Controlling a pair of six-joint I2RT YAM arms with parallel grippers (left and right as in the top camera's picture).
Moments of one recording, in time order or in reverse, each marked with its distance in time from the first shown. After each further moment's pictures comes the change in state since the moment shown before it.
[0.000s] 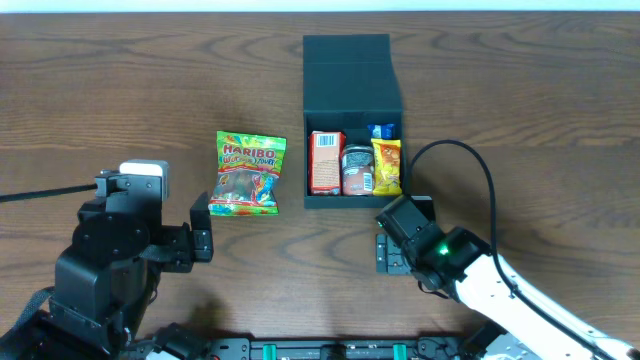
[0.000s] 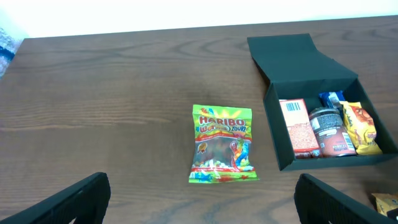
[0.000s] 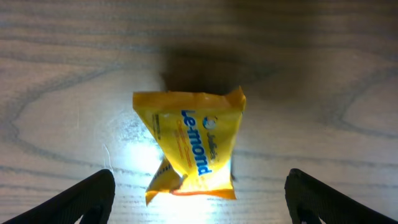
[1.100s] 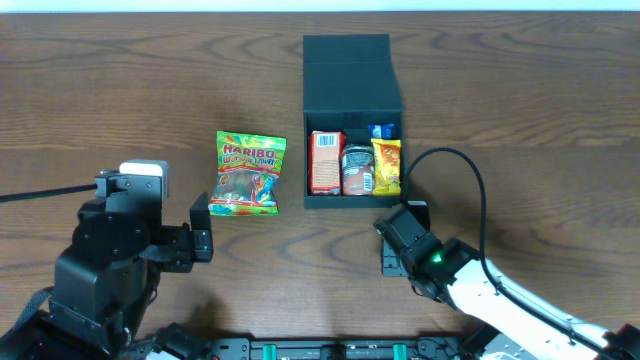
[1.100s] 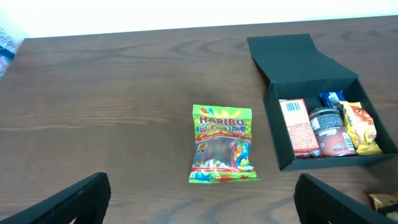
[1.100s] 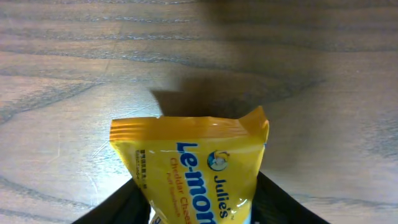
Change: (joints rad) left arm 0.000 0.000 0.000 0.000 0.000 0.000; right arm 0.000 0.047 -0.141 0.249 -0.005 0.013
